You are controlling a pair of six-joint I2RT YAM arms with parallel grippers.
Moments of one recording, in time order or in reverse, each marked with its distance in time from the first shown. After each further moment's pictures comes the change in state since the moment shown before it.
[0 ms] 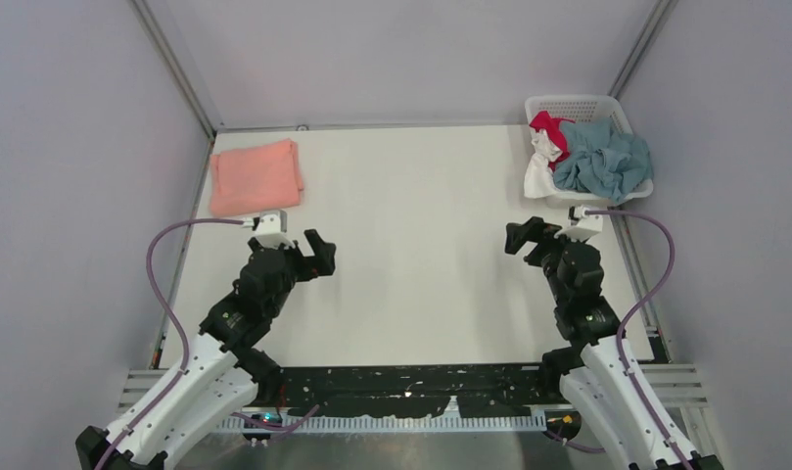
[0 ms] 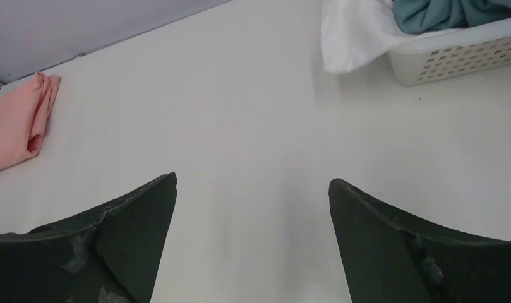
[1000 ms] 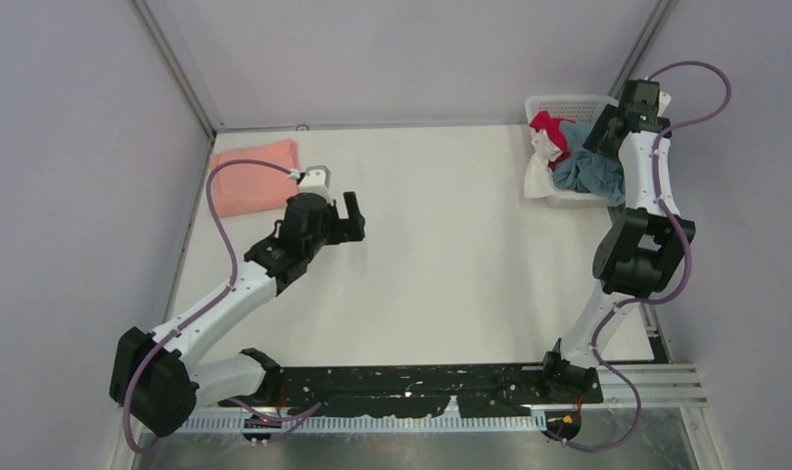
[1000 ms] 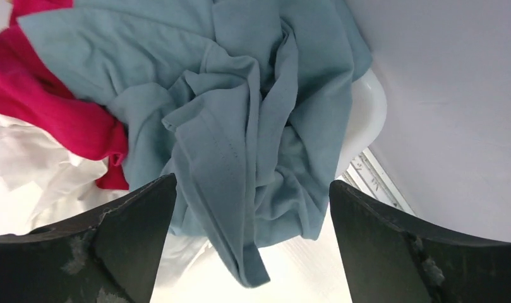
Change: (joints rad) left arm 0.029 0.526 0.274 0.102 0.094 0.039; right arm -0.469 1.346 1.467 -0.718 0.172 -0.150
